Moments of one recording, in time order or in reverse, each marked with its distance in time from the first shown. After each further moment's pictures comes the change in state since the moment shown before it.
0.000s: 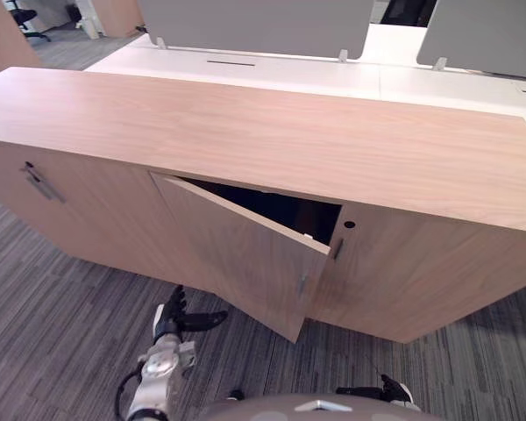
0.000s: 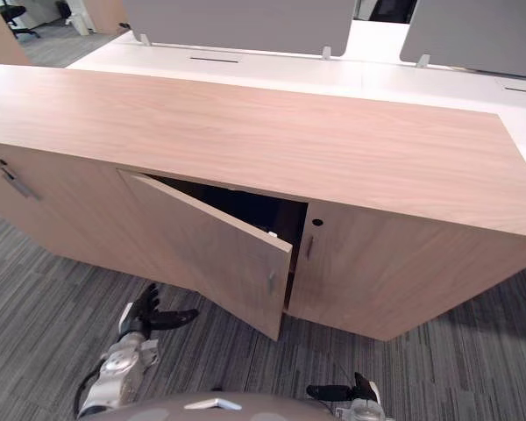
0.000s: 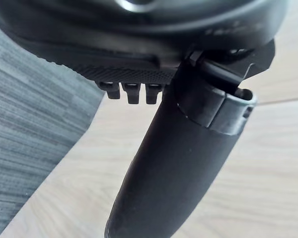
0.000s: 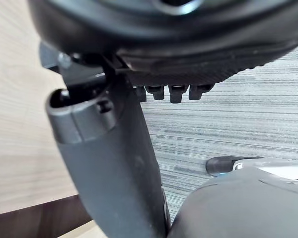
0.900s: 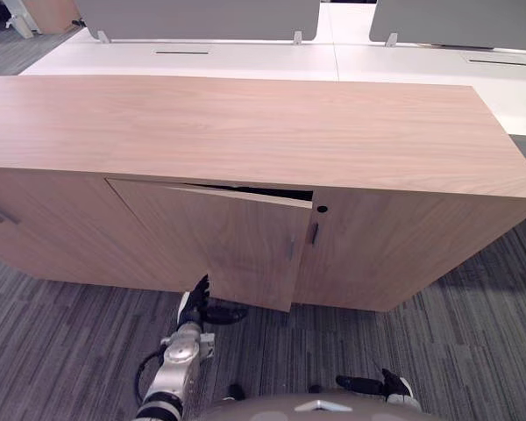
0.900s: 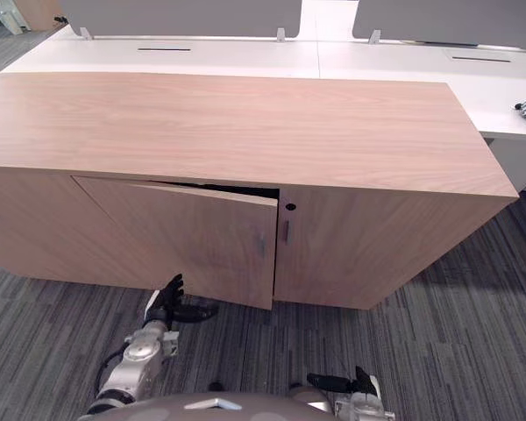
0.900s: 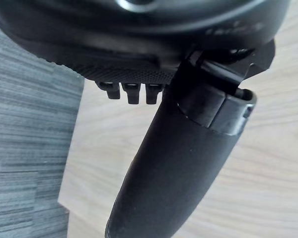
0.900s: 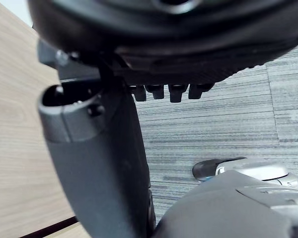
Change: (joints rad) left arm -0.004 -0.005 -0.125 0.004 0.025 -0.004 -0.008; right arm -0.022 0.004 -0.017 0.009 0.000 0.000 -0.021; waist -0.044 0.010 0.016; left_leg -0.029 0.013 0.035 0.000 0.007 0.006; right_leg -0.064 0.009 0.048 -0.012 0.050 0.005
